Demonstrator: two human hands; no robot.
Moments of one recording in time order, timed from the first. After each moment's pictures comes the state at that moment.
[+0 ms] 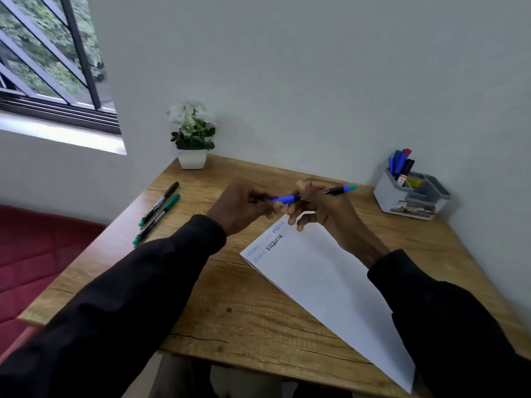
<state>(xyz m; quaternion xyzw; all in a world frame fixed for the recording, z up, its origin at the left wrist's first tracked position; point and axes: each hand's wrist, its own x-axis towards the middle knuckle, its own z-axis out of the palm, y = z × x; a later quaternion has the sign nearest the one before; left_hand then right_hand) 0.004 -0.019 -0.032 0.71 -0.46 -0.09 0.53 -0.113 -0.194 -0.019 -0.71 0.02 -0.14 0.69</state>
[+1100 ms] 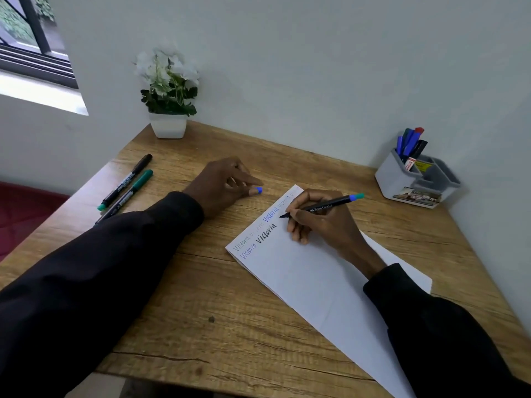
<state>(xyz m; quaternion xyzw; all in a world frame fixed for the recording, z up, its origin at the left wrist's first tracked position) 0.064 -0.038 -0.072 0.77 -0.47 -0.06 0.43 -0.112 -0.212 -0.069 -0.79 0.09 -0.15 0.58</state>
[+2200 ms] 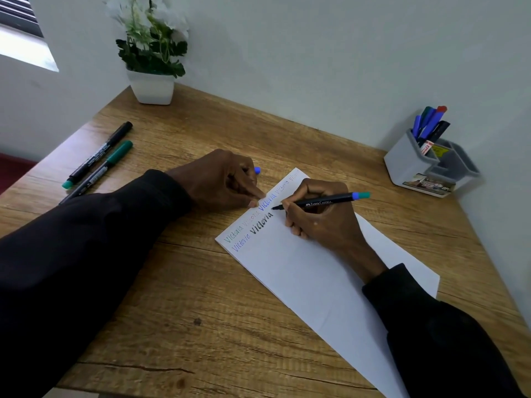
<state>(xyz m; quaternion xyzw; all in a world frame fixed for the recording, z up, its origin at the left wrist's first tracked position) 0.057 -0.038 -0.067 0.71 -0.57 -0.19 0.38 -0.110 -0.206 -0.083 -0.82 0.09 -0.19 0.54</state>
